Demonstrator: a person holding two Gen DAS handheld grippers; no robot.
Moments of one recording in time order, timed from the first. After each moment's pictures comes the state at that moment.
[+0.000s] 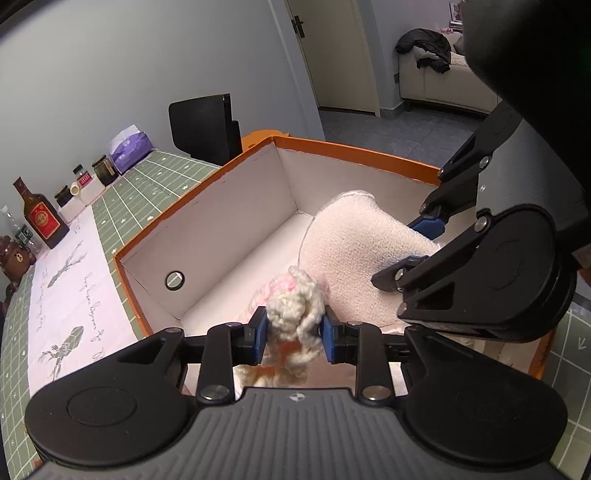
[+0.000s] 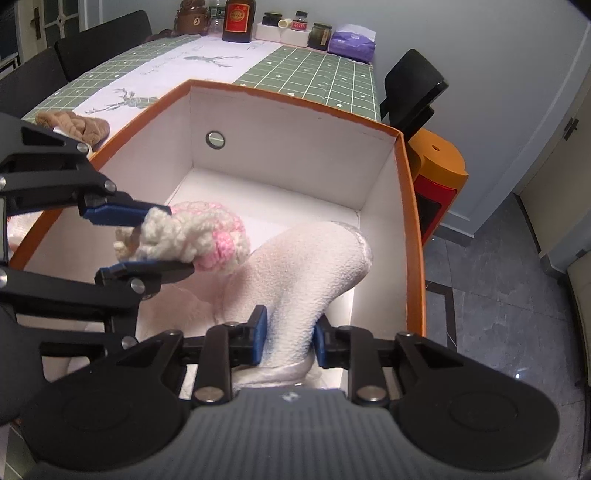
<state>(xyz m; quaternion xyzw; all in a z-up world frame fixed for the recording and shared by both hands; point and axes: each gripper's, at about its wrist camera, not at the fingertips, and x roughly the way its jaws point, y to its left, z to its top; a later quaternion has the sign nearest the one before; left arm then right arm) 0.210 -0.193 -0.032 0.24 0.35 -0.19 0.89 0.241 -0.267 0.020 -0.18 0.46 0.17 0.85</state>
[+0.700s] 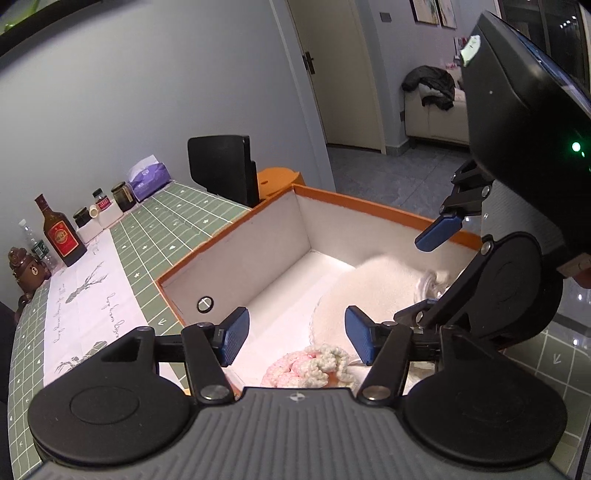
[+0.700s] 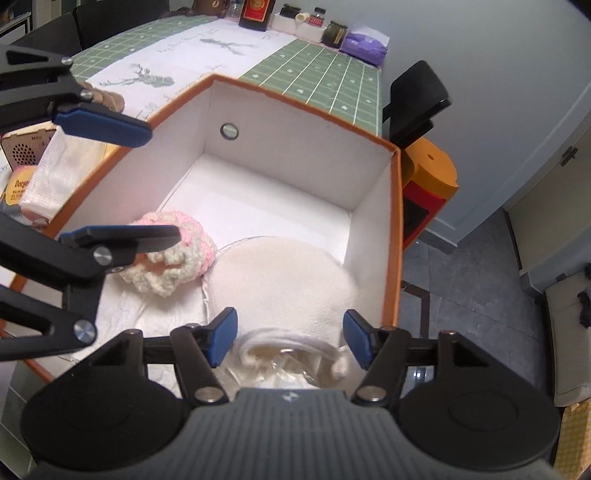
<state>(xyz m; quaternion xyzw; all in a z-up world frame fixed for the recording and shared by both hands) 0.177 -0.174 0.012 0.21 0.30 -0.19 0.91 0.212 -0.259 0.050 -0.25 0.46 0.16 0.84</state>
